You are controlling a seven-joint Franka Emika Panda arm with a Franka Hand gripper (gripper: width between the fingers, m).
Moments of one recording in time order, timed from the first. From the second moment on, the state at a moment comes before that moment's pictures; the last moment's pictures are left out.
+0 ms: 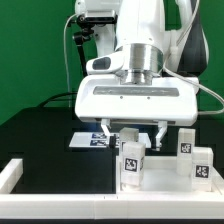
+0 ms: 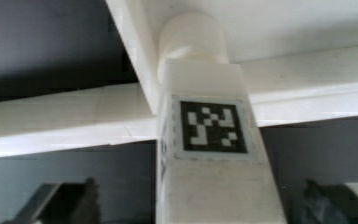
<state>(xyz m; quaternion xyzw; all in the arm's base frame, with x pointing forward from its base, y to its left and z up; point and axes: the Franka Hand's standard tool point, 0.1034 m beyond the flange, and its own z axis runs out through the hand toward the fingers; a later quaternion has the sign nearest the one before) 0.608 0.007 0.090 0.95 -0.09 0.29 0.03</state>
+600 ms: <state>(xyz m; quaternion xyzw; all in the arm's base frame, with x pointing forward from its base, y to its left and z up) 0.608 0.007 0.090 0.95 -0.09 0.29 0.03</state>
